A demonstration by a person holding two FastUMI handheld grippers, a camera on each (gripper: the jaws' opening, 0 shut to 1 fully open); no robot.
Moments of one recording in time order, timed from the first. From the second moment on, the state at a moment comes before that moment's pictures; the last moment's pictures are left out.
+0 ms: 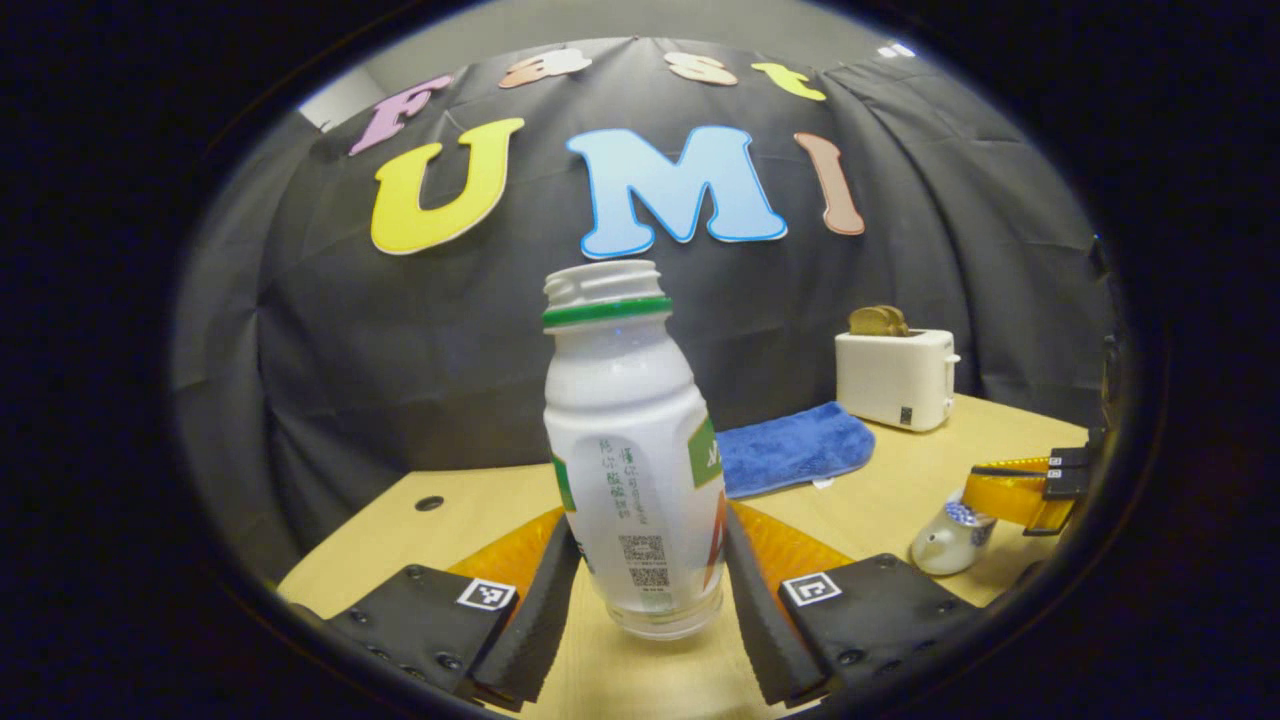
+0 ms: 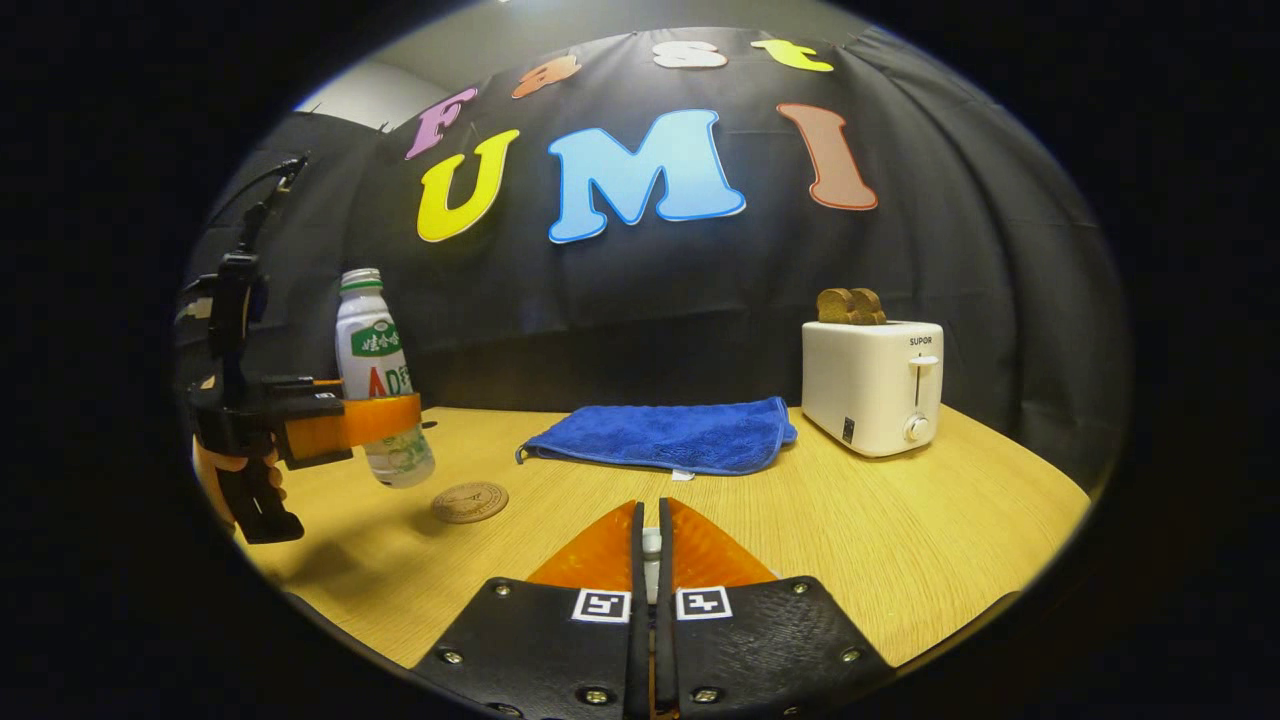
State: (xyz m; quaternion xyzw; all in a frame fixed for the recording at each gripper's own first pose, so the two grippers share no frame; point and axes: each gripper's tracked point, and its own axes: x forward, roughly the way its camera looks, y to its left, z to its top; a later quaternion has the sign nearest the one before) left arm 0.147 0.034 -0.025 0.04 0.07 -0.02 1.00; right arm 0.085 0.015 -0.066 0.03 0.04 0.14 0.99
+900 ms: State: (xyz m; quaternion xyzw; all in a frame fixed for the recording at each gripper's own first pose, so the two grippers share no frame) left arm 0.203 0.036 -0.085 0.00 0.12 -0.02 0.99; right arm 0.084 0.016 -0.065 0.04 0.04 0.14 0.99
